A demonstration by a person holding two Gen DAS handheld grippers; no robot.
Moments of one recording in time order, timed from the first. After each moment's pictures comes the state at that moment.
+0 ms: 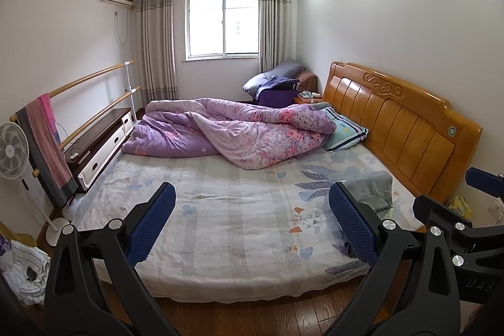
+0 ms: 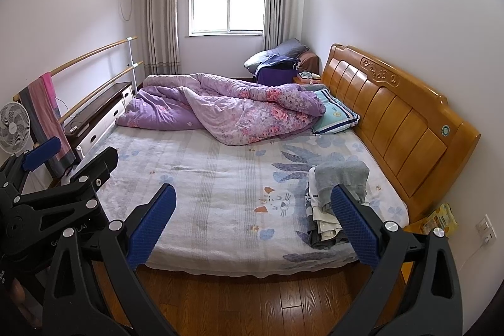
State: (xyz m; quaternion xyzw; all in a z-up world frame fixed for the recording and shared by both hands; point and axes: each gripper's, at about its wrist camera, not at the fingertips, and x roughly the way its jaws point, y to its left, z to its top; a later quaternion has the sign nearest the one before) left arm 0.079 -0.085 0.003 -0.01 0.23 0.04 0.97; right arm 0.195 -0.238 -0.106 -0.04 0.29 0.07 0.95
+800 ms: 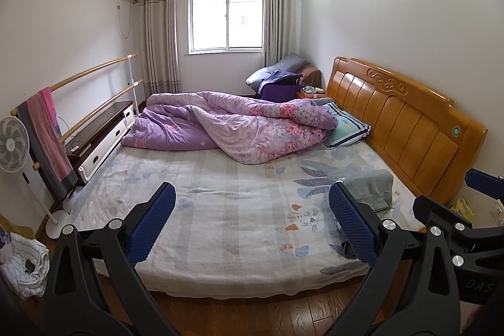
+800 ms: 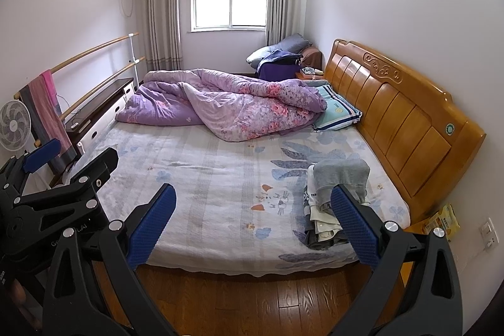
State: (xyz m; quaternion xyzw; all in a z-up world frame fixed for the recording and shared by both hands) left arm 0.087 -0.096 -0.015 -0.01 0.24 0.04 0.97; right arm 0.202 -0.249 -0.113 -0.04 0.30 0.07 0.95
